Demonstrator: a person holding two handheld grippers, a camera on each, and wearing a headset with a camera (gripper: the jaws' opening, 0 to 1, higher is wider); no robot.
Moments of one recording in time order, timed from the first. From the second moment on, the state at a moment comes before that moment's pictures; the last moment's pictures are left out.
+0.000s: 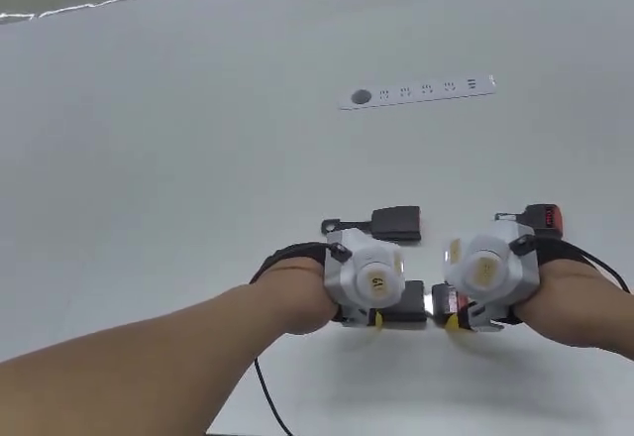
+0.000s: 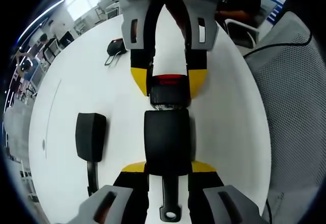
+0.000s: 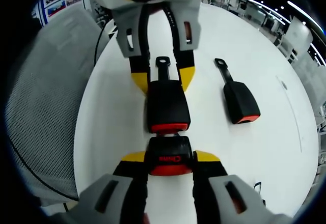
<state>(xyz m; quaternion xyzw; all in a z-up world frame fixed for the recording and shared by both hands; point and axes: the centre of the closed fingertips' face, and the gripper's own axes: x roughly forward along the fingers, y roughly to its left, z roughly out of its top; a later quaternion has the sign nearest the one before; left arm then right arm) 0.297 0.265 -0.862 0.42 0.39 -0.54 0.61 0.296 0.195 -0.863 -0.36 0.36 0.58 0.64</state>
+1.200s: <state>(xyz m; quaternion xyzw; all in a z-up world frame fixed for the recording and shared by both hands) 0.296 0.267 -0.864 0.42 0.39 -0.55 0.61 0.289 0.189 -0.863 -0.37 0.34 0.59 0.63</state>
